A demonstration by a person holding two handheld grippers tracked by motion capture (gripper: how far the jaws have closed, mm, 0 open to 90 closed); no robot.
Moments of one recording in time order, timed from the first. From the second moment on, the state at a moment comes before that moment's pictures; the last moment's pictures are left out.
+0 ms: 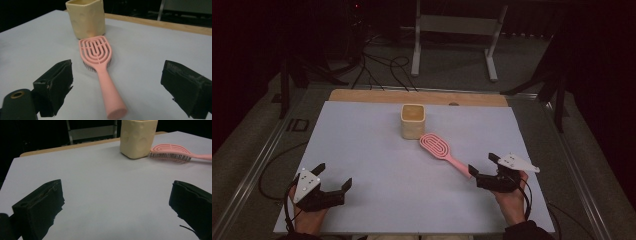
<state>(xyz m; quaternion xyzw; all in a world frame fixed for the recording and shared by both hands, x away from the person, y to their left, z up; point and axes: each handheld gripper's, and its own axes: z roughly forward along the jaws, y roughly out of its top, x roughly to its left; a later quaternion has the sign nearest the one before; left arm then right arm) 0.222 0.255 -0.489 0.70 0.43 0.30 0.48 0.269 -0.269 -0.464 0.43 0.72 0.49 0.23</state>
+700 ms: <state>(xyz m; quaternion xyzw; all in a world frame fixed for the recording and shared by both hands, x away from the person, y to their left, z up) 0.227 0.247 -0.493 0.72 0.41 0.29 0.48 0.235 -0.285 -0.485 0.43 0.69 0.52 0.25</state>
